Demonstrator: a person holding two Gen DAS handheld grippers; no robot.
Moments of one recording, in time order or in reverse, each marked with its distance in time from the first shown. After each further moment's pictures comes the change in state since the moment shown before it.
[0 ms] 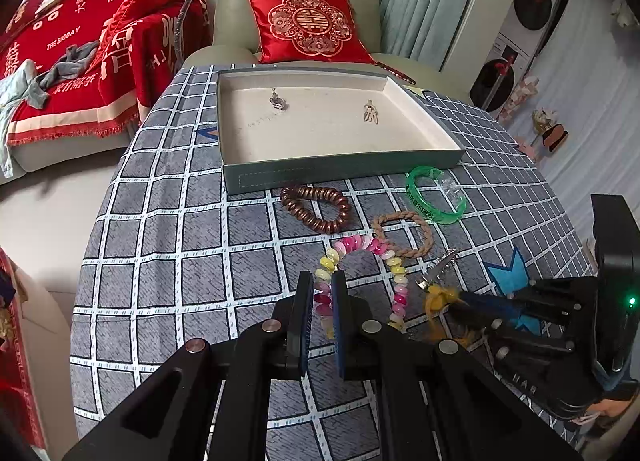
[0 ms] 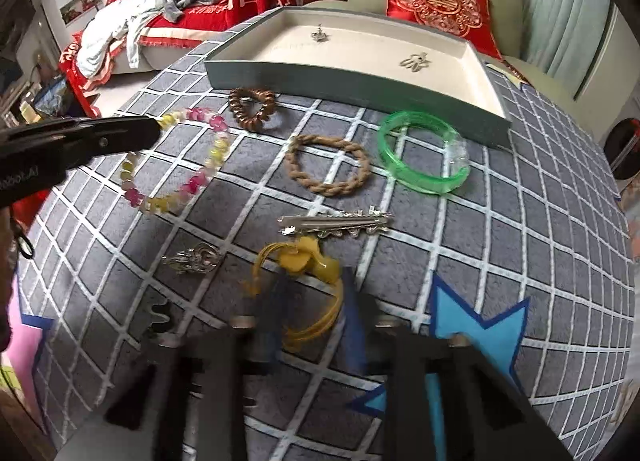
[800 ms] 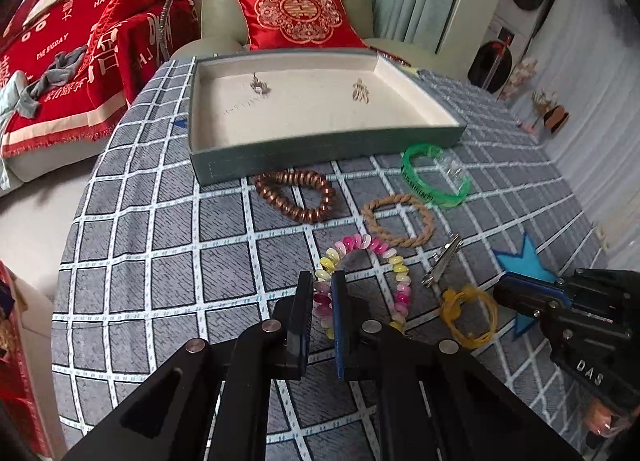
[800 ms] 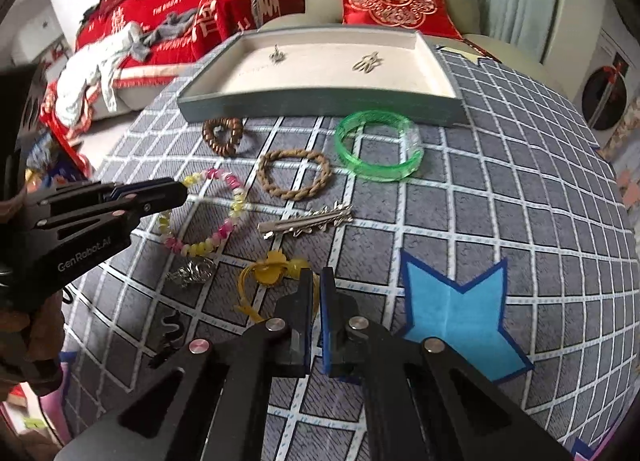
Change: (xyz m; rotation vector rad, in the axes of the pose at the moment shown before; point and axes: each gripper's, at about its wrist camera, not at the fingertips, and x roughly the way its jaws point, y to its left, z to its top) left arm 0.018 -0.014 -0.003 0.037 0.024 0.001; right arm -0.028 -0.022 -0.010 0.183 -0.063 -0.001
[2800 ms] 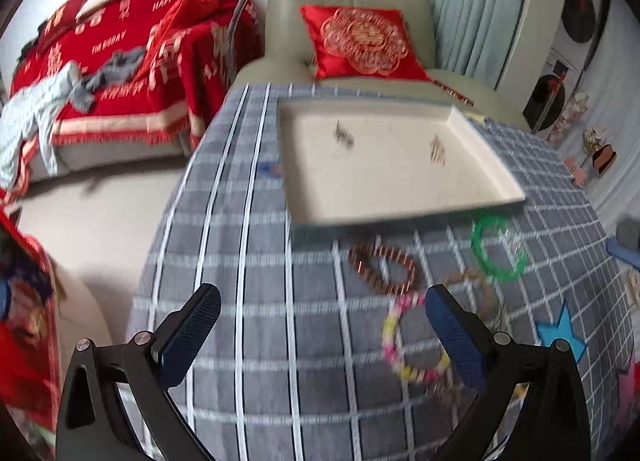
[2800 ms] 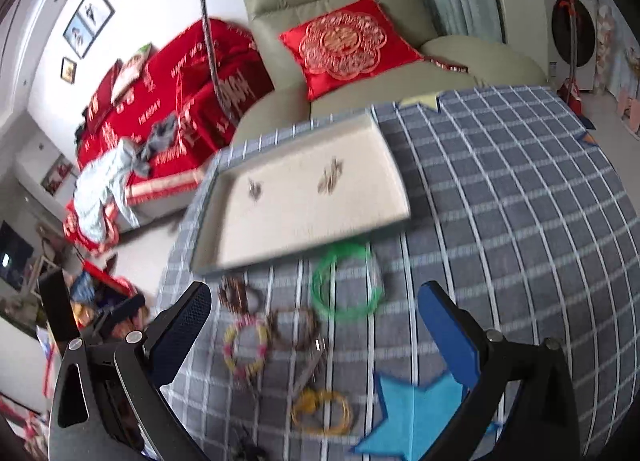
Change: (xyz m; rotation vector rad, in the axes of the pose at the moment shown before) left arm -0.007 0.038 0.037 -0.107 -0.034 0.184; right arm -0.046 -0.063 0.078 0.301 -0.144 0.146
